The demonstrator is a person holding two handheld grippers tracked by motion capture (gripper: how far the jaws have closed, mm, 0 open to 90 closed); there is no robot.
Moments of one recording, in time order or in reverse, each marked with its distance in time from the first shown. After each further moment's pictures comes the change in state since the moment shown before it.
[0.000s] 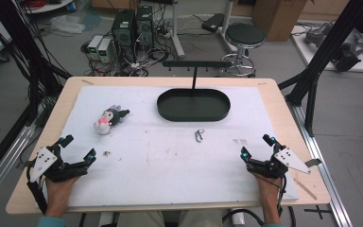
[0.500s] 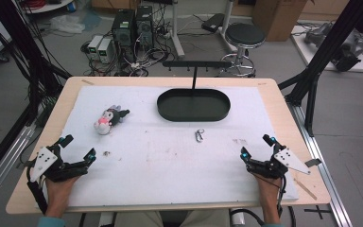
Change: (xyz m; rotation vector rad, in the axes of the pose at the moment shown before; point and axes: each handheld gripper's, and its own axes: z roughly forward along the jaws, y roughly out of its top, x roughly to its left) left arm 0.000 0.000 0.001 0.005 0.009 -0.003; right arm 0.001 0.000 0.000 0.000 -0.003 -0.010
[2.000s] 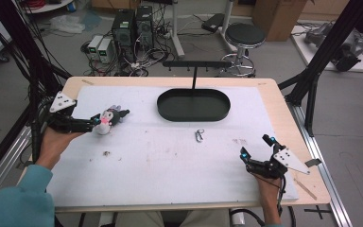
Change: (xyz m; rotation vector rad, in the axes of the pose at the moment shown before) left arm 0.035 0.098 0.105 0.491 0.044 0.155; right arm 0.001 0.000 0.000 0.001 0.003 -0.010
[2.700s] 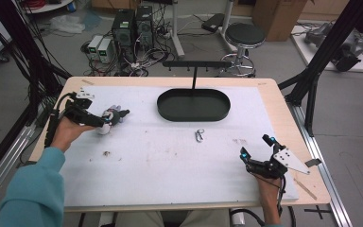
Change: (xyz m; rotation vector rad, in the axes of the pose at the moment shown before) left arm 0.003 0.001 0.054 0.302 -0.044 -0.013; right arm 0.001 0.000 0.000 0.002 0.001 0.005
